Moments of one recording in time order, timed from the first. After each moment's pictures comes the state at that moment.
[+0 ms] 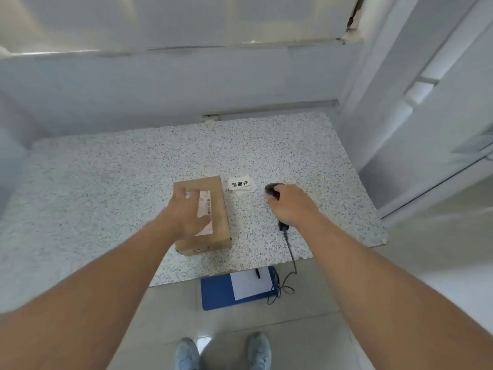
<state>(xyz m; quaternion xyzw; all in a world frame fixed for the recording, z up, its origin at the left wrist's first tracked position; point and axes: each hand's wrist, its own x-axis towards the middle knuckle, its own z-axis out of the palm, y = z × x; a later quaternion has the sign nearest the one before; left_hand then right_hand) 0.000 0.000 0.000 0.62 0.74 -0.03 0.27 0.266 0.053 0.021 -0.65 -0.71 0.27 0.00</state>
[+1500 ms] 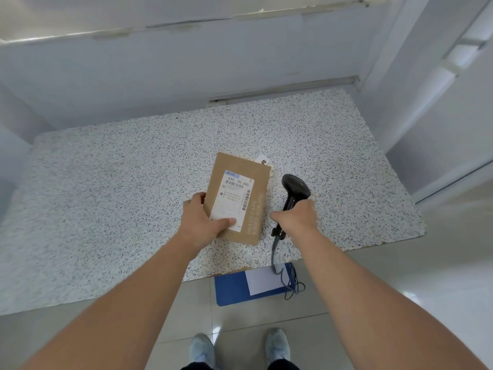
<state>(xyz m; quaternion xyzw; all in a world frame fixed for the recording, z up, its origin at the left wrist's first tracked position) 0.015 -0.018 -0.068 0.40 0.75 0.30 0.43 0.234 0.033 -0.078 -0.78 -0.39 0.45 0.18</state>
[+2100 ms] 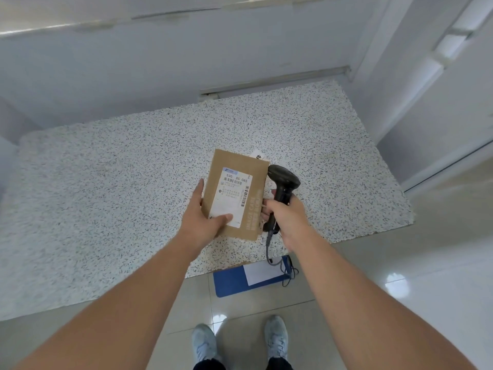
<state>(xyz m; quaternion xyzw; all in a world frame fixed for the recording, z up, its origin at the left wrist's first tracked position) 0.023 -0.025 -0.051 0.34 0.69 0.36 0.52 0.221 0.016 -0.062 -0.65 -0.23 0.64 0.34</state>
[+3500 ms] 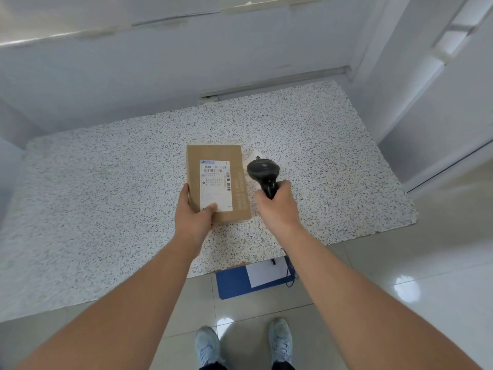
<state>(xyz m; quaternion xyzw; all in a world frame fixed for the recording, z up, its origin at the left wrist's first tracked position) 0.027 -0.016 -0.057 0.23 0.73 0.46 0.46 0.210 0.015 -0.041 -0.66 -0.43 0.52 0.33</state>
